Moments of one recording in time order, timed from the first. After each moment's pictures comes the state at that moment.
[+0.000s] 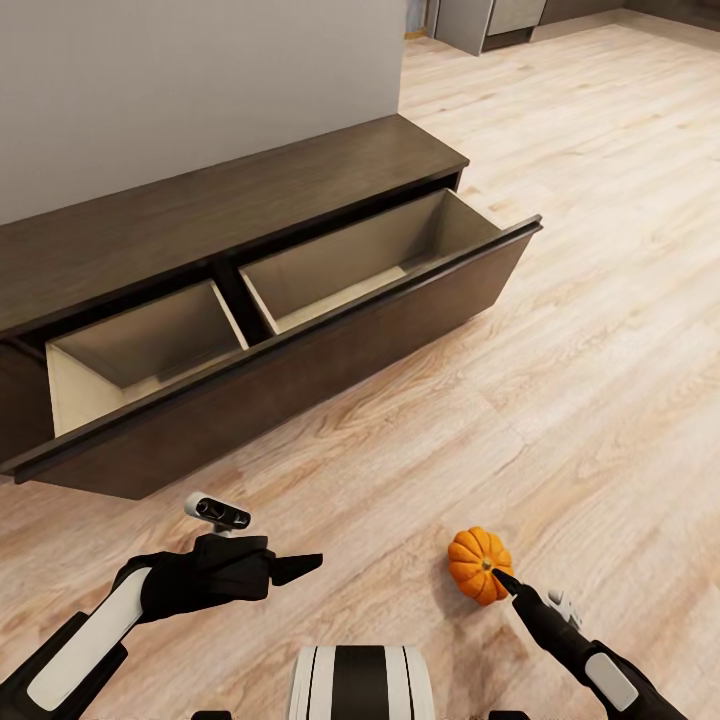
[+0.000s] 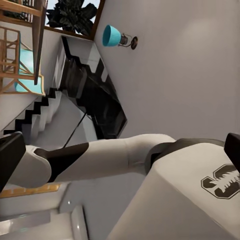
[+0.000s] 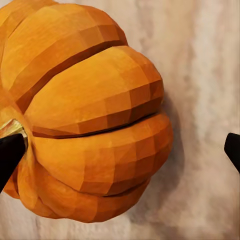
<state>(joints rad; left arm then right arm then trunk) -0.34 0.40 -0.43 -1.53 1.42 0.99 -1.02 -0.50 -0.20 -0.23 -0.30 -0.76 0.23 0.60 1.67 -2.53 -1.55</state>
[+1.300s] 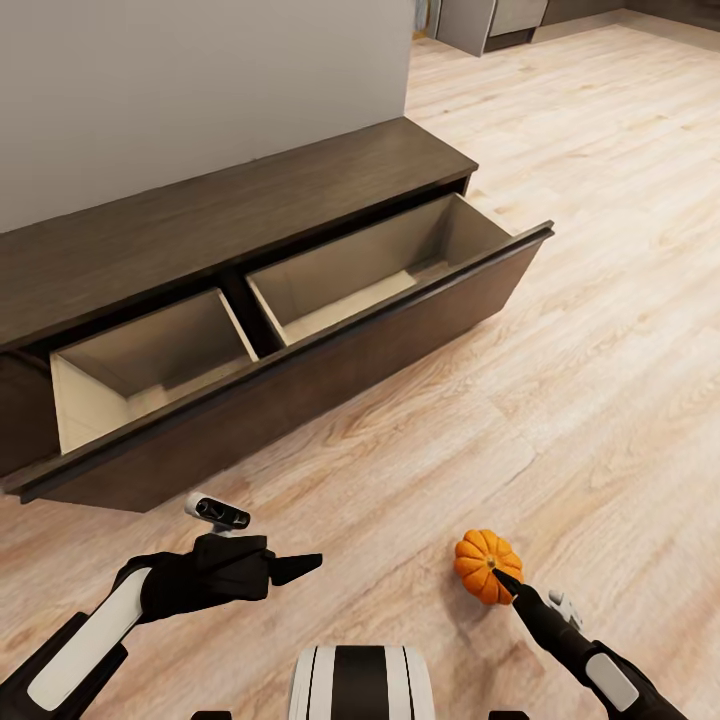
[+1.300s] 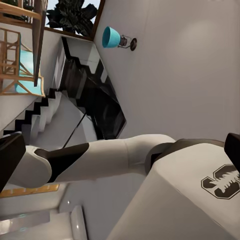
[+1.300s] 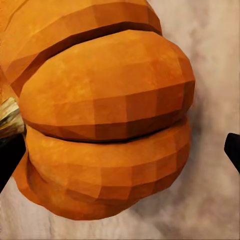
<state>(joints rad) -0.34 0.40 -0.43 -1.53 1.42 0.99 -1.02 -0.50 -0.20 -0.23 -0.30 -0.76 0.23 0.59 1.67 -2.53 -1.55</state>
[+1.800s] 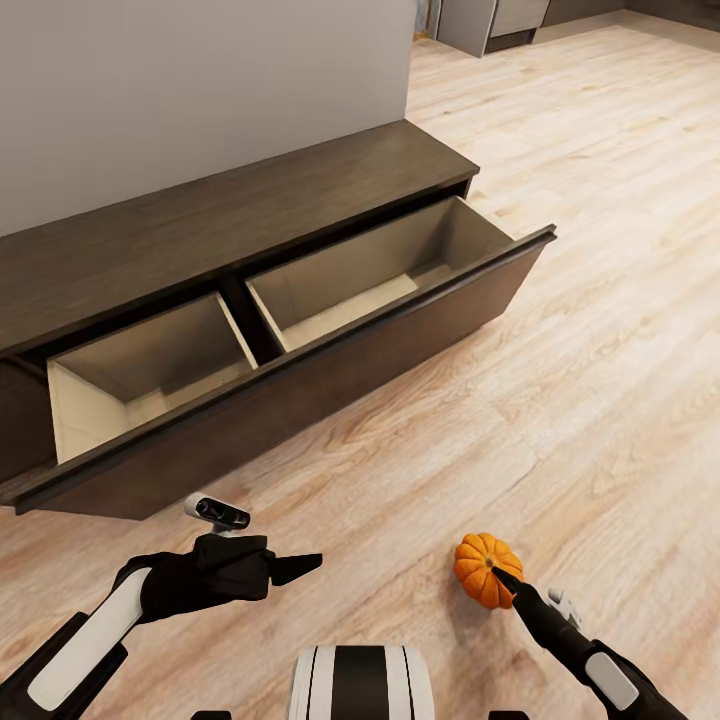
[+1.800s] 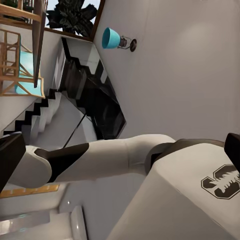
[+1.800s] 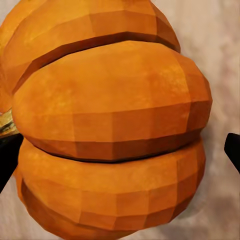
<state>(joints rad) -0.34 0.40 -0.43 -1.53 1.42 0.99 -1.02 -0.50 -0.20 -0.22 -0.31 -0.77 0.24 0.61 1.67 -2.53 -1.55</state>
